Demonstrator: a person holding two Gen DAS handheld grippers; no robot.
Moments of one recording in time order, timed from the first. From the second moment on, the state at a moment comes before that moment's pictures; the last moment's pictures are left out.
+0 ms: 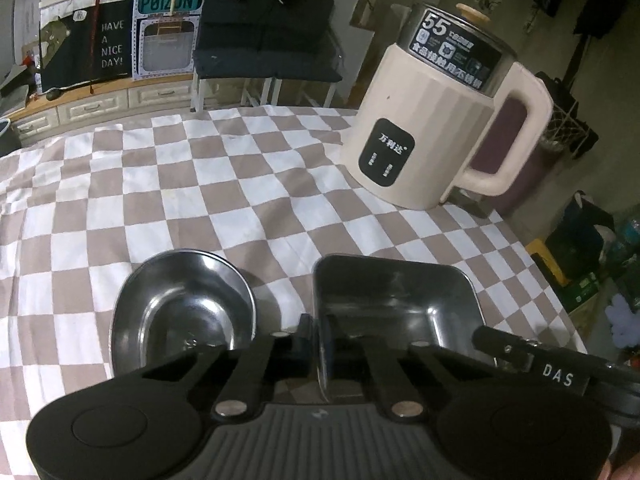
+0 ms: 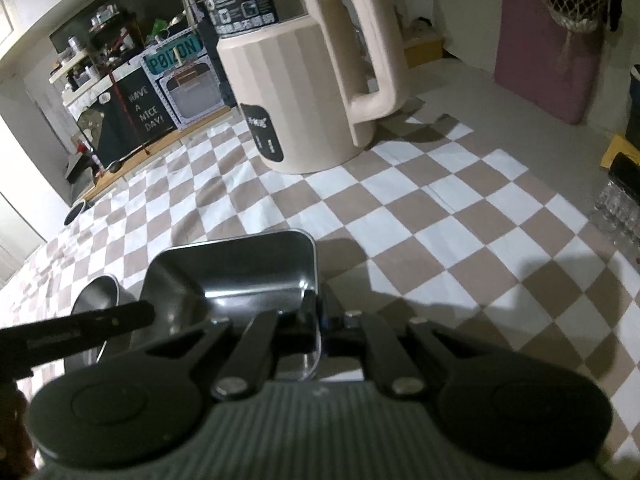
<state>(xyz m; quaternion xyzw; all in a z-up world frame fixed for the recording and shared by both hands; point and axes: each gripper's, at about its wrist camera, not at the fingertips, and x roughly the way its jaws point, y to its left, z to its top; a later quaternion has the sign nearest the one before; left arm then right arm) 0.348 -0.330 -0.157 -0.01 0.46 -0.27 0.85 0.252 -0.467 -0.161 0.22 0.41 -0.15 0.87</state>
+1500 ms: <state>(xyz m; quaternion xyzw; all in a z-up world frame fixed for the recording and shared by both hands) 0.164 -0.148 0.001 -0.04 0.33 -0.25 0.91 0.124 -0.358 -0.009 0.22 0.33 0.04 0.92</state>
